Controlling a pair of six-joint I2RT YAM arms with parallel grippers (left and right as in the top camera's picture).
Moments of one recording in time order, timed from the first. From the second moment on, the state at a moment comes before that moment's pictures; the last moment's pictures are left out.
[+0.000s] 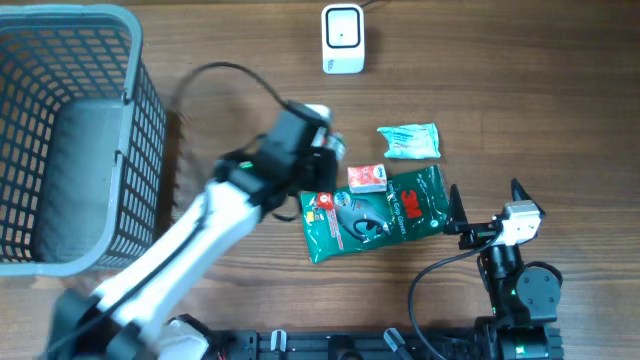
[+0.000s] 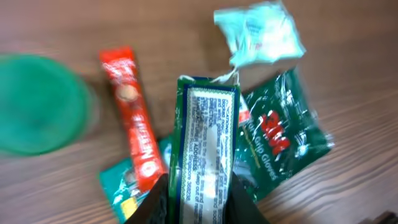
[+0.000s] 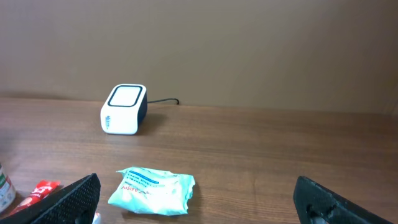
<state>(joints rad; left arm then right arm) -0.63 1.50 1.12 -0.61 0.13 -0.48 0.04 0.02 0.01 0.00 -0.04 -0.01</state>
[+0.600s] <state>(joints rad) -0.73 1.88 1.11 0.14 -0.12 -1.52 0.04 0.02 0.01 0.00 -0.04 -0.01</state>
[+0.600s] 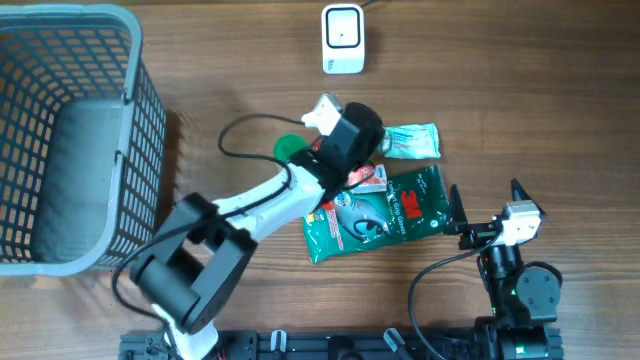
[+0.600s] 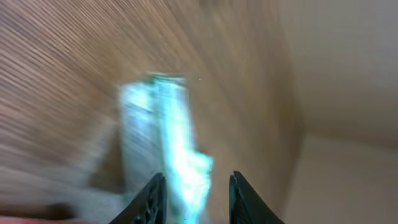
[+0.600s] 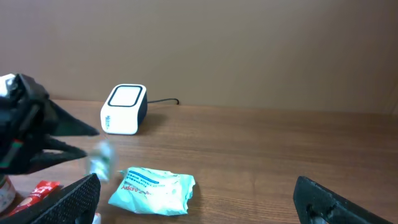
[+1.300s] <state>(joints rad) -0.77 1.19 1.12 0.52 -0.62 0.10 0.04 0.02 0.01 0.00 -0.04 -0.01</state>
